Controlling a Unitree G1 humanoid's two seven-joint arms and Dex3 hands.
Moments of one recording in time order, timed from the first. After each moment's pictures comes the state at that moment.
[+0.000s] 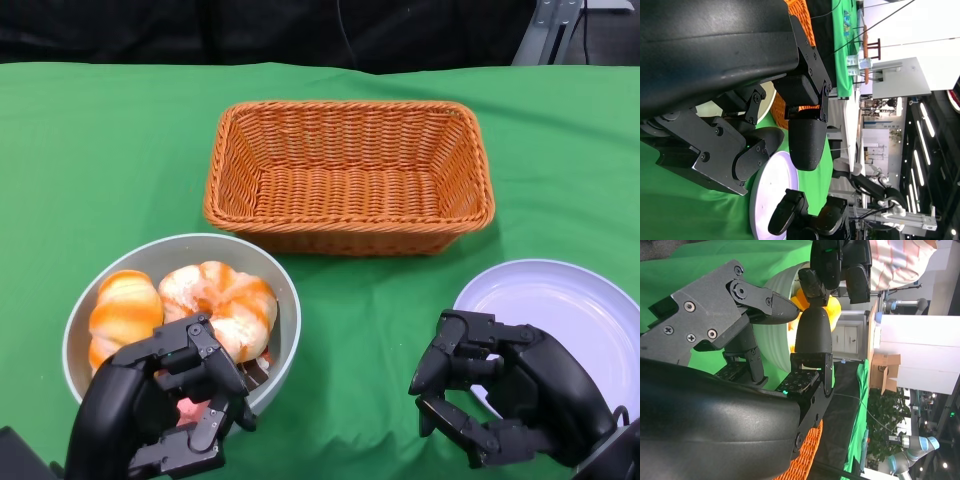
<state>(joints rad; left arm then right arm) 0.21 0.03 0.01 -0.06 -0.28 -0.31 -0.40 0.05 -0.08 0.13 0.05 0.22 -0.31 0.55</state>
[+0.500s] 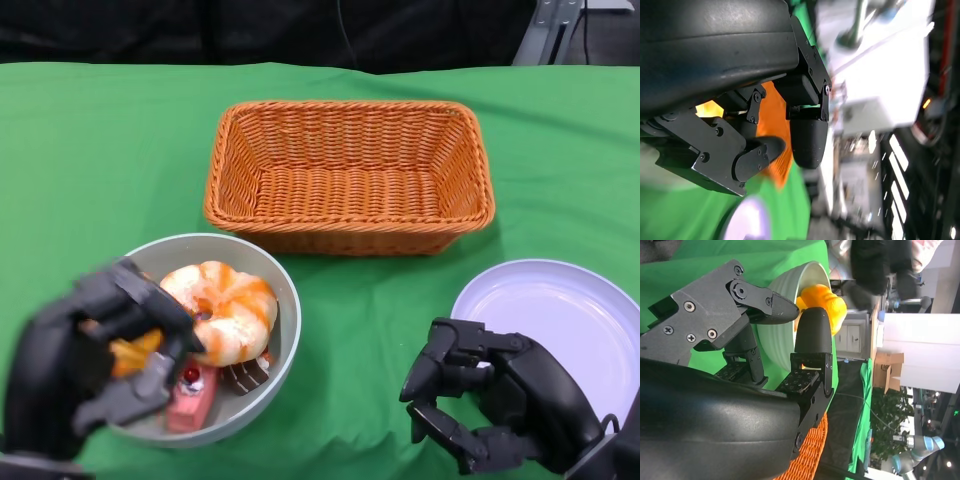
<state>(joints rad) 0.16 0.02 0.14 -0.18 -0.27 -0.35 -0.25 0.05 -0.05 0.15 0.11 0.19 -0.36 0.53</state>
